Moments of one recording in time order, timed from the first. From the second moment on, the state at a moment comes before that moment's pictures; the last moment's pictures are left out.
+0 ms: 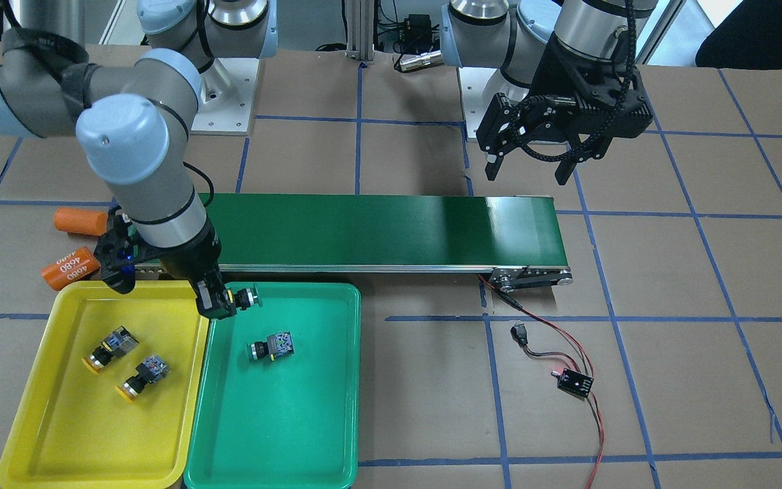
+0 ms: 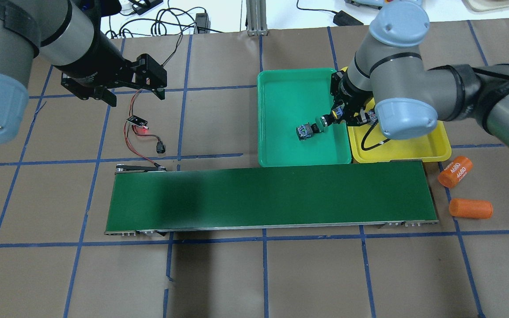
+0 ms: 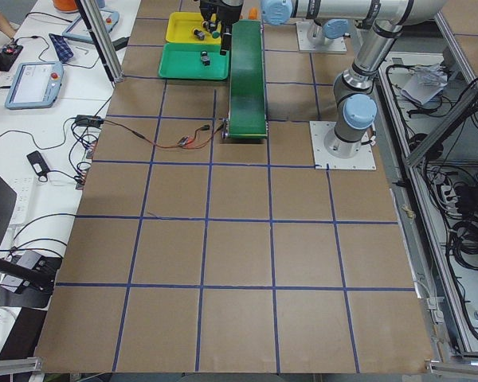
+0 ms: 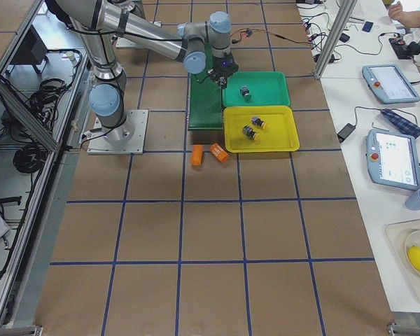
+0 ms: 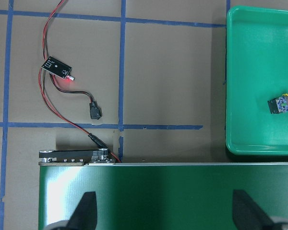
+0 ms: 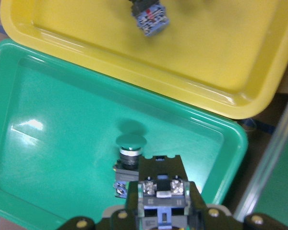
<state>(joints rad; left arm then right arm) -1.58 -1.49 -1.66 -1.37 1.47 -0.07 1.62 -1.28 1.76 -2.20 -1.50 1.27</state>
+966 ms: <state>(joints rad) -1.58 -1.49 -1.66 -1.37 1.47 -0.06 1.63 -1.25 1.70 -2.10 -1.54 1.12</state>
